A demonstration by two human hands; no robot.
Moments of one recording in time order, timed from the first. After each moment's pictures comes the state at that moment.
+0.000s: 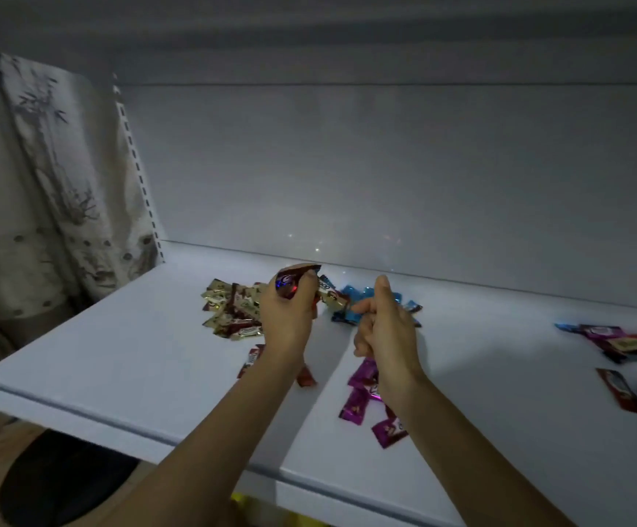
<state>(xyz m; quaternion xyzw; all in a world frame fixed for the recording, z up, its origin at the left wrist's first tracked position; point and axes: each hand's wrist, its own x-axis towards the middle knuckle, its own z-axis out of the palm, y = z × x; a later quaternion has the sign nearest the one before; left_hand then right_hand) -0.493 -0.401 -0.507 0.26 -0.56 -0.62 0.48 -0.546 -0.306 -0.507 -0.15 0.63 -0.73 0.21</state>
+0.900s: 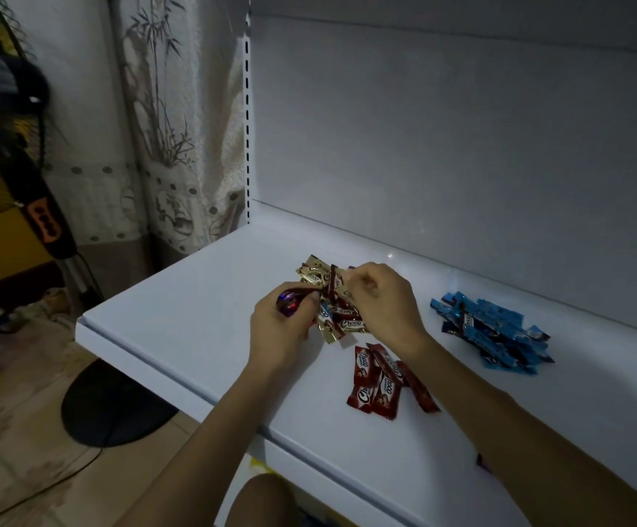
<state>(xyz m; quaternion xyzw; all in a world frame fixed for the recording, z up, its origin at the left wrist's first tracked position) -0.393 -0.525 -0.568 0.28 -0.60 -0.57 0.49 -0.529 -0.470 -0.539 -0.48 0.76 -0.44 0.03</state>
